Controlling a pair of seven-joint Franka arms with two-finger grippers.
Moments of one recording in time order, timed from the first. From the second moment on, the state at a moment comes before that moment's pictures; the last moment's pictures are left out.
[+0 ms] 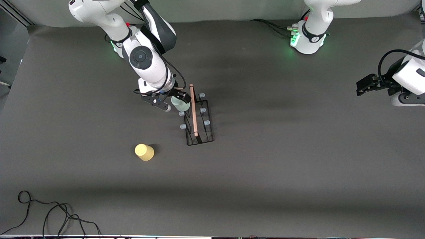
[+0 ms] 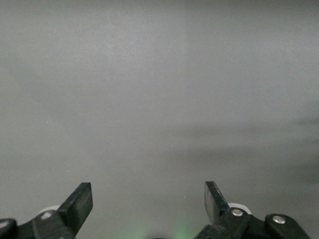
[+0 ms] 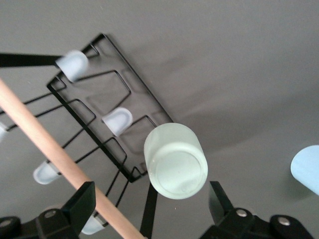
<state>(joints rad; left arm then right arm) 0.03 0.00 -0.10 -1.61 0.02 1.54 -0.05 0.62 0.14 0.01 -2.08 0.15 2.20 1.03</state>
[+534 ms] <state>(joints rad) 0.03 0.00 -0.10 -1.61 0.02 1.54 -0.05 0.39 0.21 -0.05 -1.94 0.11 2.10 0.63</state>
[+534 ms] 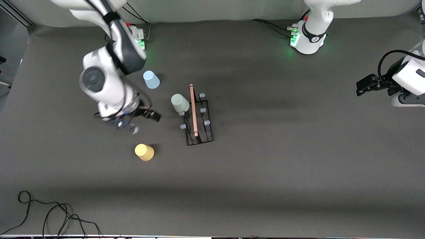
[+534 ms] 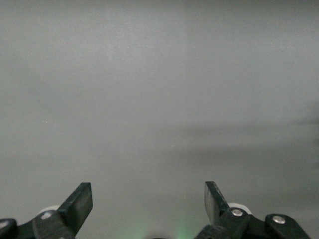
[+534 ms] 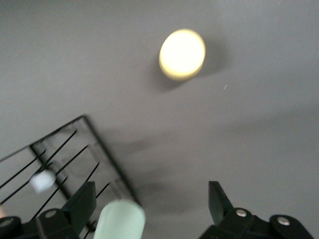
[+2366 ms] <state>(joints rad) 0.03 0.00 -0.09 -1.62 0.02 1.54 -0.05 0.35 0.37 -0.04 -1.73 0.11 2.08 0.64</state>
